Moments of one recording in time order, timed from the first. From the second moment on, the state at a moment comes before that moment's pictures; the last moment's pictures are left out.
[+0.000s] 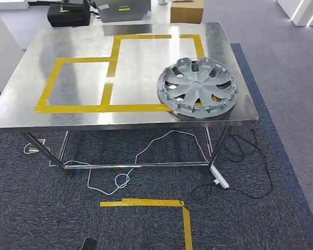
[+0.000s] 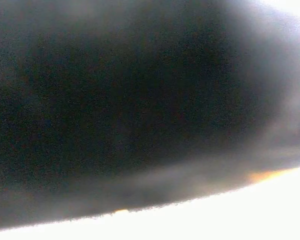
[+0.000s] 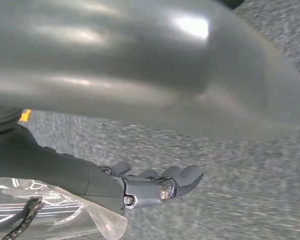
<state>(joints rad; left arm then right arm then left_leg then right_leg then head) -0.05 -0.18 0.68 -0.22 -0.90 0.30 -0.40 -0.07 0.24 -1.33 -0.23 1.23 -0.23 -0.23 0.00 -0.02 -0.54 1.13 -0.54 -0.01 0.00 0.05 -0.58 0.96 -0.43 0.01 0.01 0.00</state>
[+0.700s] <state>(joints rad) -0.06 -0.20 0.70 -0.22 -0.89 0.30 -0.41 -0.07 0.23 -1.33 -0.23 1.23 -0.22 -0.25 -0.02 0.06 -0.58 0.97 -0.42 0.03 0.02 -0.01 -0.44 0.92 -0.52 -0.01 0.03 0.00</state>
